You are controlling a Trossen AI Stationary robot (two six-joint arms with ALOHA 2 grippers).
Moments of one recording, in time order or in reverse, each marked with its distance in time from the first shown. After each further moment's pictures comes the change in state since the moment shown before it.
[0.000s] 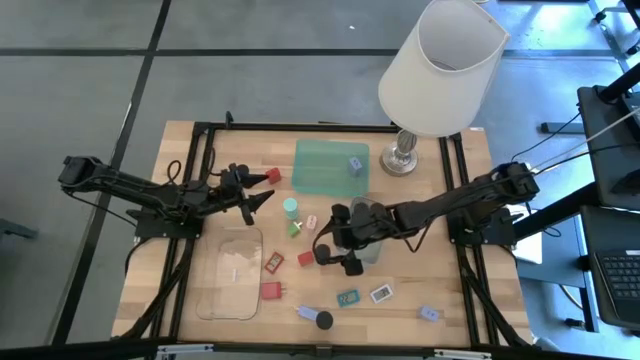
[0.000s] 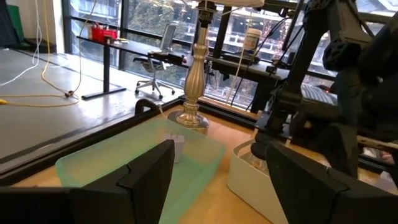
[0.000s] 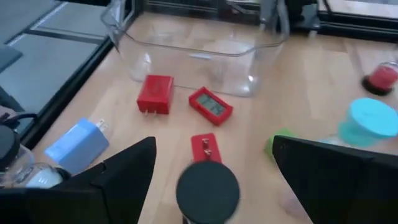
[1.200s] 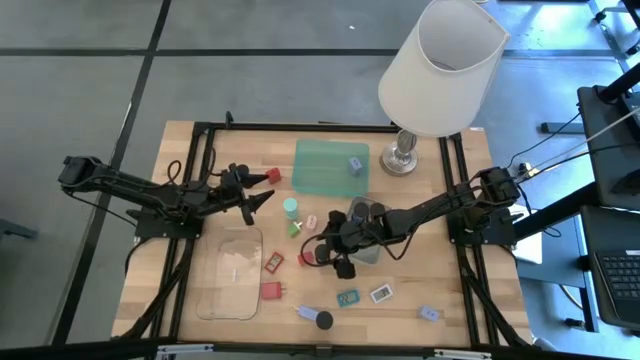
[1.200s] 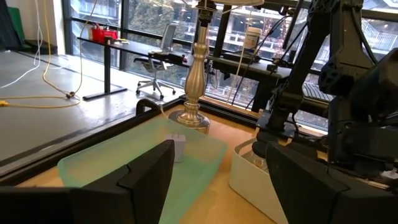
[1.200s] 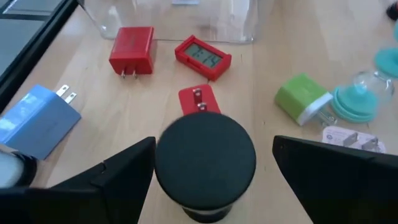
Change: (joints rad) left arm 0.000 0.000 0.000 -0.005 -0.003 0.007; right arm -0.001 0.140 -0.006 0.021 0.039 0.111
